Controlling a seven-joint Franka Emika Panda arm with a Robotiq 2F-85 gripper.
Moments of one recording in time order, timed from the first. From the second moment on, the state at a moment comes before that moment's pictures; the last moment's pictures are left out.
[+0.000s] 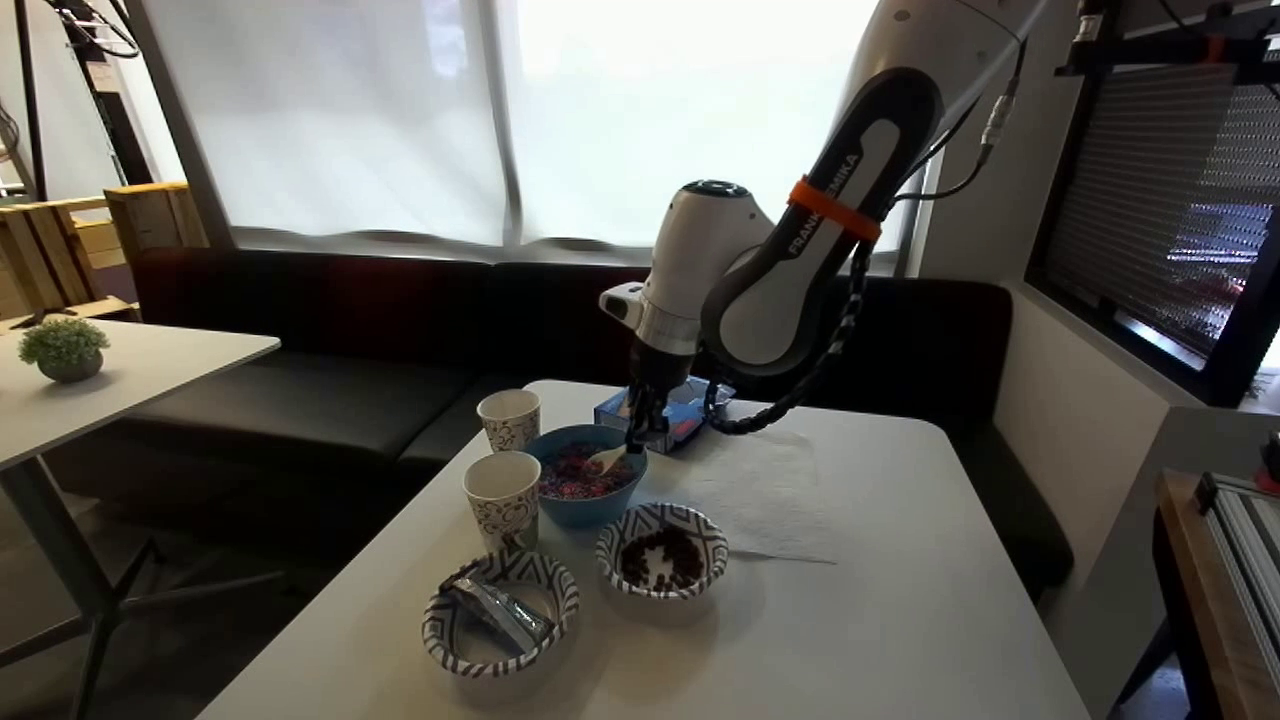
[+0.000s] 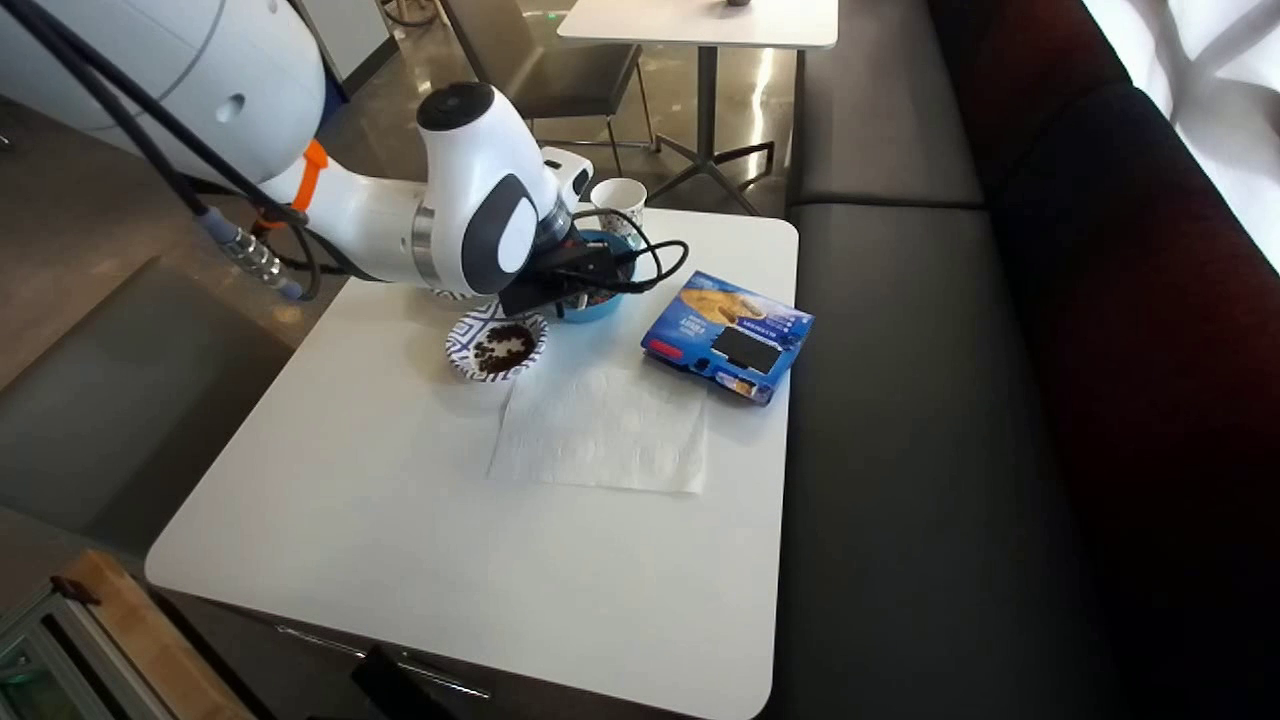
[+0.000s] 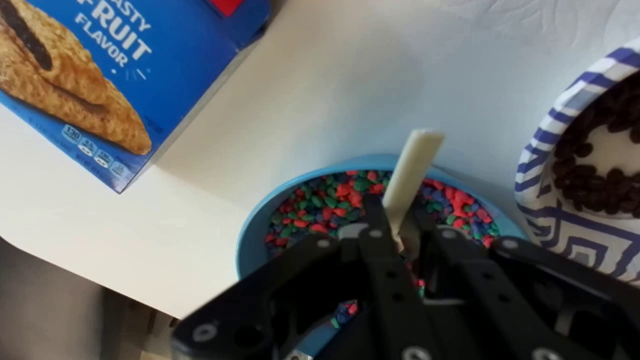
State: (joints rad) arm -0.09 0.72 0.12 -1.94 -0.33 2.96 -0.53
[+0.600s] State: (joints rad) arm 0.03 0.75 -0.01 -1.82 -0.41 2.82 -0.52
